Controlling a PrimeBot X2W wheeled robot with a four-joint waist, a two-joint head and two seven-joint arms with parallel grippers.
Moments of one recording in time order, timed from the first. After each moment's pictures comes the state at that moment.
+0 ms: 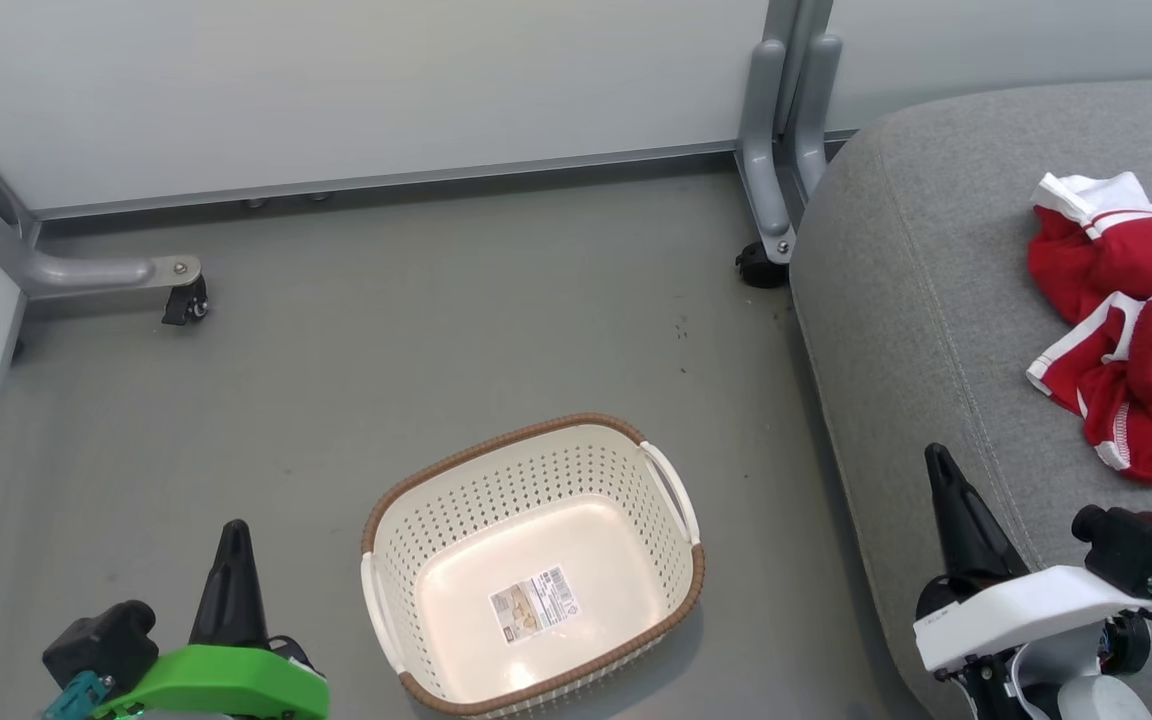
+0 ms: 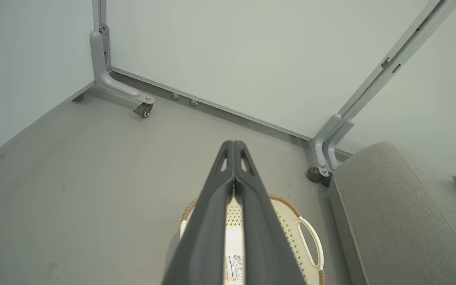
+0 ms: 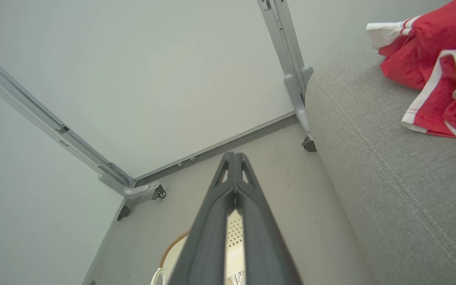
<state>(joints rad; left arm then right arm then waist) 0.02 0.07 -0.03 0.19 -0.52 -0.01 -0.16 0.03 -0.07 0.04 0.03 0.54 0.13 -0.07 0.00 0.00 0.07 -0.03</state>
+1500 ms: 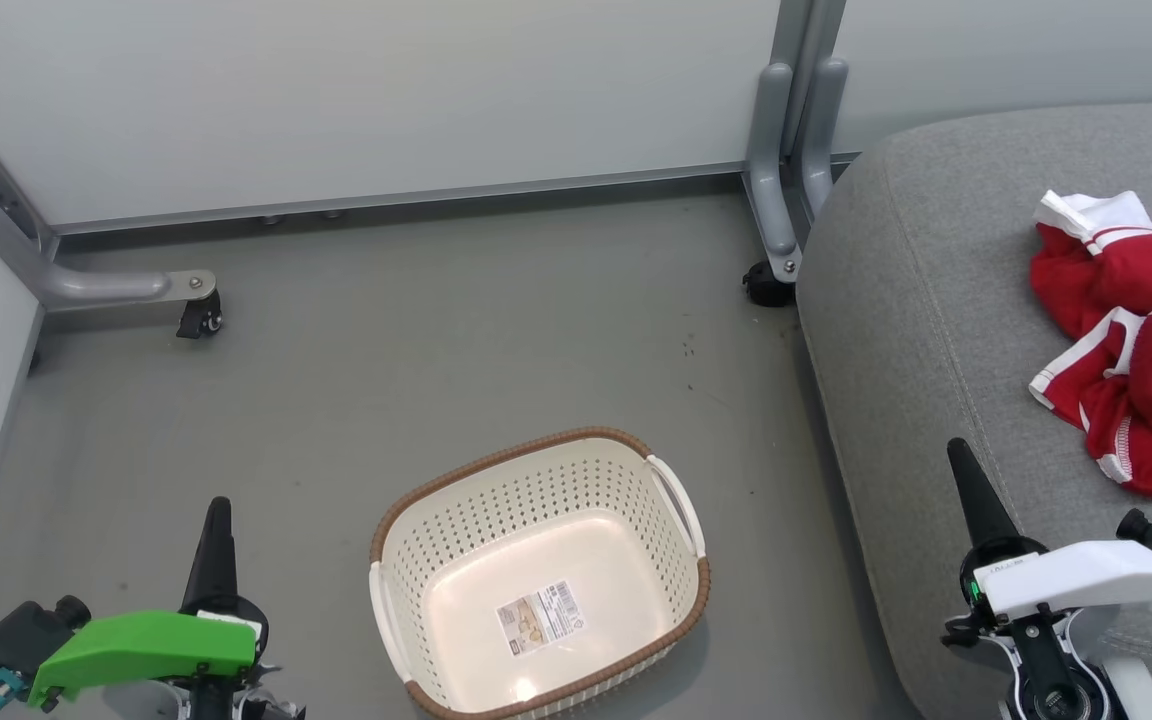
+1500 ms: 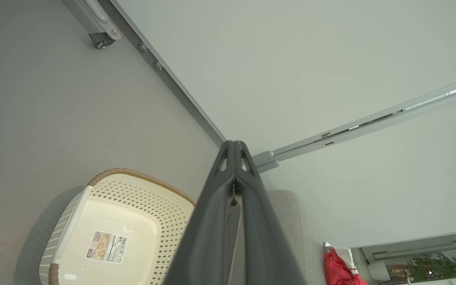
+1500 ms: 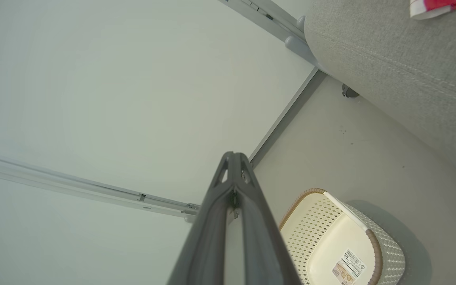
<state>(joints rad) -0.04 0.06 0.05 0.22 -1.12 -0.07 -0.01 -0.03 -0.08 -0.01 0.15 1.15 0.13 0.00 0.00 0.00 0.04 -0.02</state>
